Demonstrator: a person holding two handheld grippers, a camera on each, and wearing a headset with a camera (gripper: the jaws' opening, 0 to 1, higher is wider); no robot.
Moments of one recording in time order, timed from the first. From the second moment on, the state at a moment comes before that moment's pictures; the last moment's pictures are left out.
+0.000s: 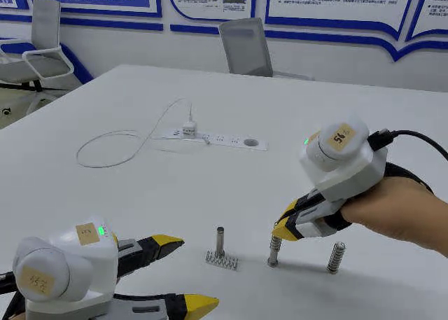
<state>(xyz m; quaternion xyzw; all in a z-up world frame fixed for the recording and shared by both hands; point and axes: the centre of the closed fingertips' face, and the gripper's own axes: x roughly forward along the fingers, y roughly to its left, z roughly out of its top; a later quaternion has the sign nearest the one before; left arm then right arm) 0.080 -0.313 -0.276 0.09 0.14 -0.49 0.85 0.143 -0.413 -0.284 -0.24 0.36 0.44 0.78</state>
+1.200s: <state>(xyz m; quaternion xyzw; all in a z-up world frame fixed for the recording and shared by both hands) 0.079 -0.308 -0.278 0.09 0.14 -0.49 0.86 0.142 -0.401 -0.298 -0.26 0.35 0.44 0.78</state>
